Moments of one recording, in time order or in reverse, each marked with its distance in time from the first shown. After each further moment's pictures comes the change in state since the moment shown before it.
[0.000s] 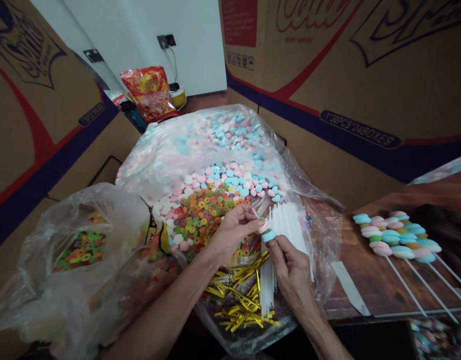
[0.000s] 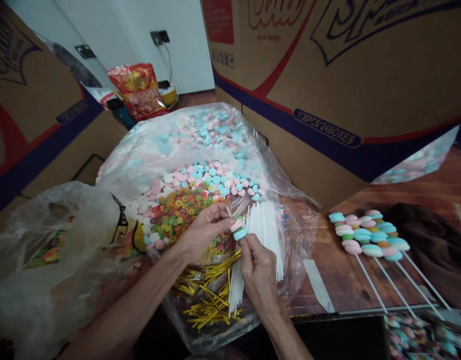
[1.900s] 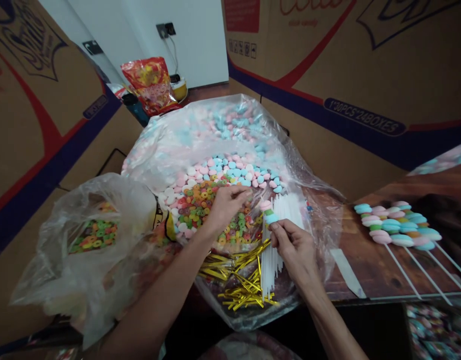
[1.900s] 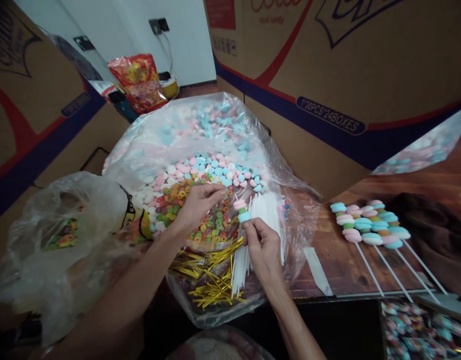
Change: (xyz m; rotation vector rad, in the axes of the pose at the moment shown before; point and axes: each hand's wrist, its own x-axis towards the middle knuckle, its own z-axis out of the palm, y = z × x) left_hand 0.020 0.022 -0.019 0.585 0.146 0.190; right_hand 0.012 -0.012 -0.008 0.222 -0.020 0.203
